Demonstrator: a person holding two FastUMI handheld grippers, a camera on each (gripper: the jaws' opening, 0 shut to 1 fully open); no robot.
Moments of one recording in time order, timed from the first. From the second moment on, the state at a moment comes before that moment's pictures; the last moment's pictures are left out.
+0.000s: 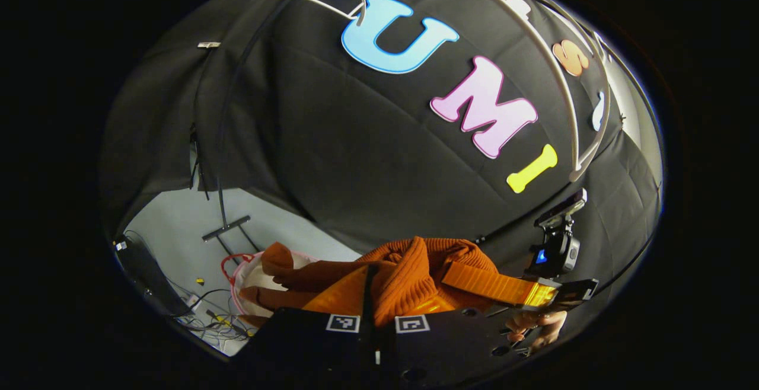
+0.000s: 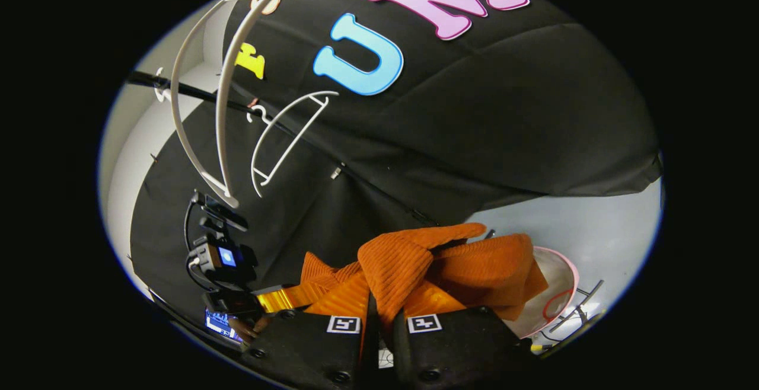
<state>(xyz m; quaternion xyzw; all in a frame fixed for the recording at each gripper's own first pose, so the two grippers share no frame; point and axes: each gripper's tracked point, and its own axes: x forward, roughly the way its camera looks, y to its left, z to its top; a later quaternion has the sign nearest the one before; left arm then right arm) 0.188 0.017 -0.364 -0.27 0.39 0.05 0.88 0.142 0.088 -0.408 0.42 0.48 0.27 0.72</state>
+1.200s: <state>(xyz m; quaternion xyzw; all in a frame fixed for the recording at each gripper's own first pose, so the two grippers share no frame) 0.104 -0.006 -0.481 -0.43 0.62 0.22 0.61 0.063 0.080 -0.515 0.31 0.65 0.16 0.67</state>
